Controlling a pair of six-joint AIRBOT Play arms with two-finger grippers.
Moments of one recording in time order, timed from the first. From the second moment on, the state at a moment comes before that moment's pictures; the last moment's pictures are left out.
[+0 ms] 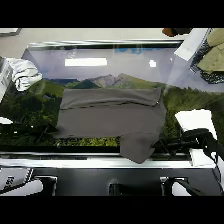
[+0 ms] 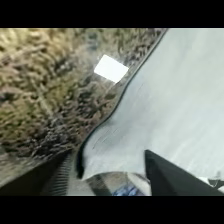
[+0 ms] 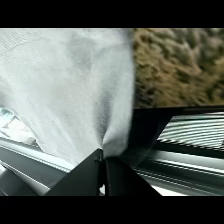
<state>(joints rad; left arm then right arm) 0.47 -1.36 0.72 0.99 -1.15 -1.40 -0.39 -1.20 0.47 2.30 -1.26 -1.80</state>
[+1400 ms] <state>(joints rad) 0.43 -0.90 0.76 1.16 -1.27 -1.59 -0.39 -0.60 0.58 2.39 -1.42 -1.60</state>
